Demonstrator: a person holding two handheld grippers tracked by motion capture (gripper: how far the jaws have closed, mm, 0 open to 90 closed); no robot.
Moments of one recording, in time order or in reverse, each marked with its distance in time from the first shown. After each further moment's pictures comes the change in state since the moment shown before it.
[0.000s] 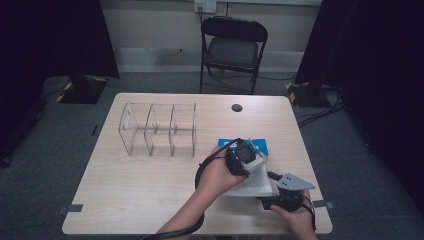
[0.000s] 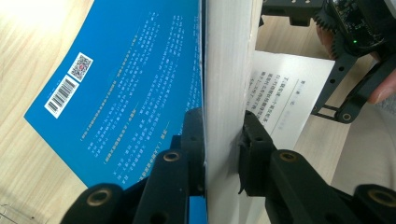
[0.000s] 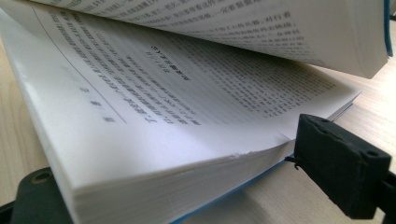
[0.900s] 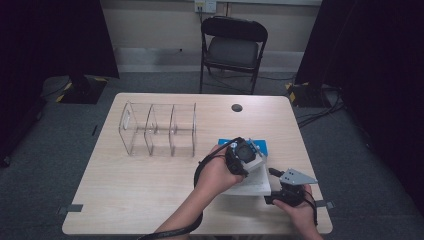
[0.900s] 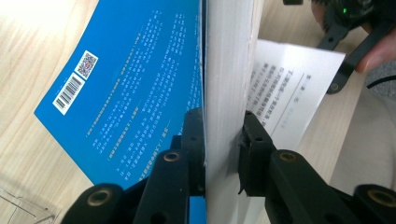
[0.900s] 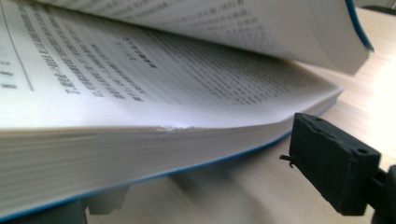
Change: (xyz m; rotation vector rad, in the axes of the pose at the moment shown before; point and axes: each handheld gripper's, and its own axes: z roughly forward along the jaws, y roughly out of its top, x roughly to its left) left arm -0.001 0.002 -0.005 0.031 0.007 0.025; right arm -0.015 0.007 0.002 -0.004 0.001 0.008
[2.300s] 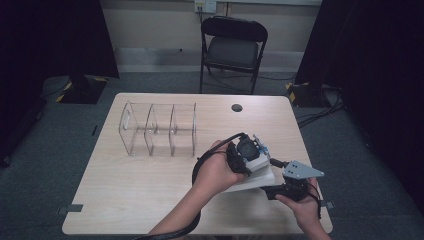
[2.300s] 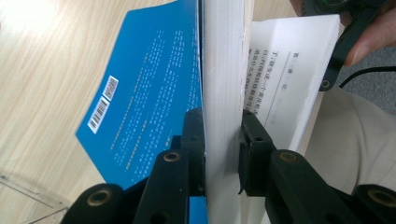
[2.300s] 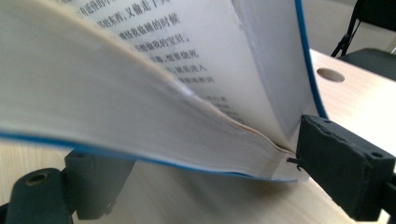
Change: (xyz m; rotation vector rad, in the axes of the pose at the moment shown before) left arm -0.012 0.015 -0.042 -0.007 -0.010 0.049; right arm 0.005 0.045 -0.018 -0.060 0.033 -0.072
